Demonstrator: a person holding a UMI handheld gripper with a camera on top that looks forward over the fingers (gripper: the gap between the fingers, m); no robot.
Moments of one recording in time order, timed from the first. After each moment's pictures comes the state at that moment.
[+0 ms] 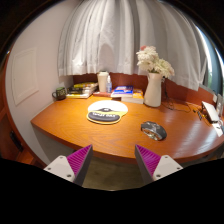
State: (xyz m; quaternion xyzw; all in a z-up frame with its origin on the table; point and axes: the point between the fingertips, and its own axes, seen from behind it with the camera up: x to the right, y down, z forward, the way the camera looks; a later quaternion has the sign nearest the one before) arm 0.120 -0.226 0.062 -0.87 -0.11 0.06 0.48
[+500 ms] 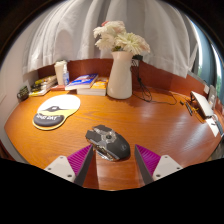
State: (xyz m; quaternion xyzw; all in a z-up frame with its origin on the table) arm 0.279 -0.085 -0.005 -0.89 -0.04 -0.01 0.45
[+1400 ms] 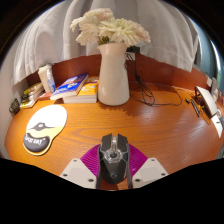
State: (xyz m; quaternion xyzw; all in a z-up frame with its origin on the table) arm 0.292 0.003 -0.012 -0.91 0.00 0.01 0.41
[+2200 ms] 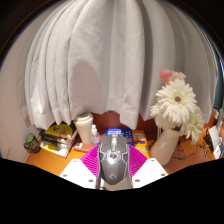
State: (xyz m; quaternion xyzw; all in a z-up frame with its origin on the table) arm 0.060 0.137 0.197 -0.86 -0.04 0.02 0.51
